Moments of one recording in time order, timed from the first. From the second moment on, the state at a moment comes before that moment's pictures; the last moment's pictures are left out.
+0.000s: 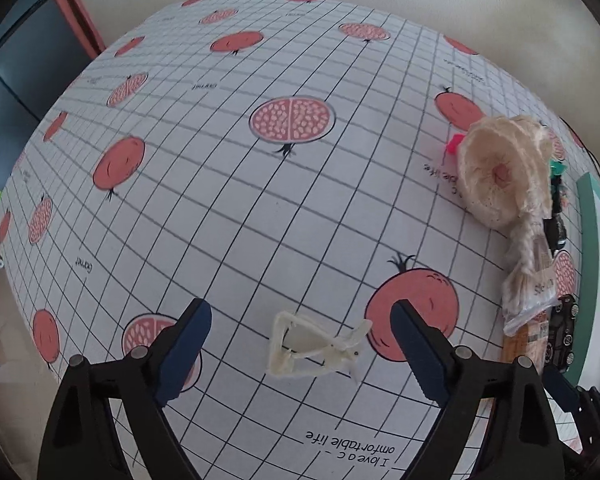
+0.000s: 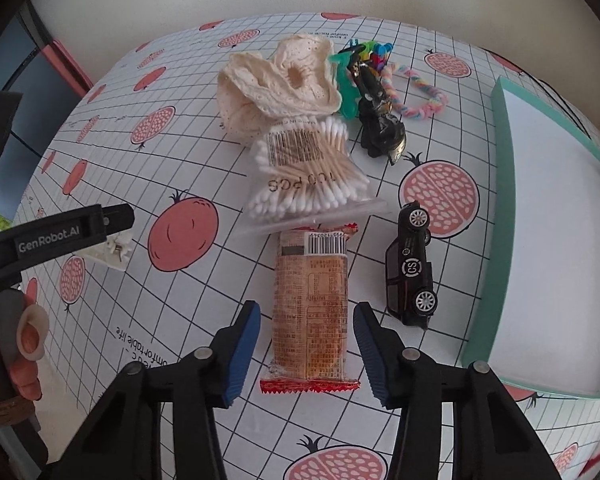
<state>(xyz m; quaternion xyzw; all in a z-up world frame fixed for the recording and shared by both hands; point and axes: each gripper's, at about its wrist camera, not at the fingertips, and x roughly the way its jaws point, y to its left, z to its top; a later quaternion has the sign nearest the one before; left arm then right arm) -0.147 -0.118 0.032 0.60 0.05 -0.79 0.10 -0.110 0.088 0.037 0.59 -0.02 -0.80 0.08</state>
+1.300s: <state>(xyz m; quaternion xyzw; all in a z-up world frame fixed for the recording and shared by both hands) -0.137 -0.093 0.035 0.61 0.07 -0.79 0.06 -0.100 0.102 0.044 0.60 -0.05 -0.79 0.09</state>
